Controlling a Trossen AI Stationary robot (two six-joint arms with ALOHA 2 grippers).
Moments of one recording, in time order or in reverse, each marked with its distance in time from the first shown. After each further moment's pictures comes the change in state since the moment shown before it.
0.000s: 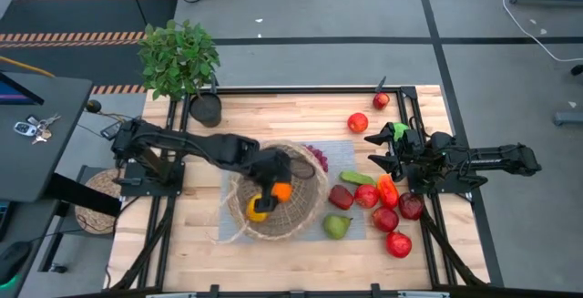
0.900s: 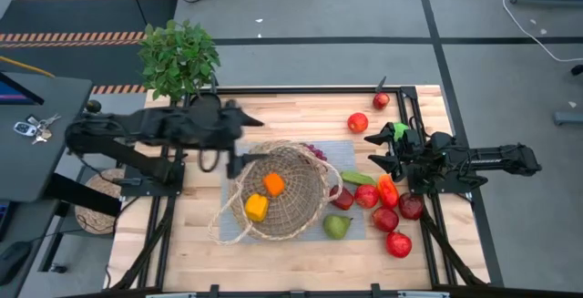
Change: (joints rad) left arm 0.013 -0.508 -0.203 0.310 -0.322 0.111; right arm 0.000 0.000 0.000 0.000 0.000 0.000
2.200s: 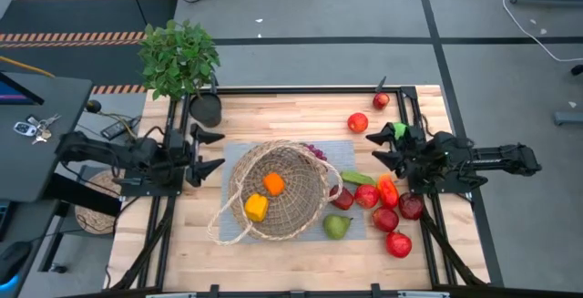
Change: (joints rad) left arm -0.069 -0.858 -1.213 0.996 -0.069 -0.094; right arm 0.000 -0.001 0.000 0.086 0.028 0.156
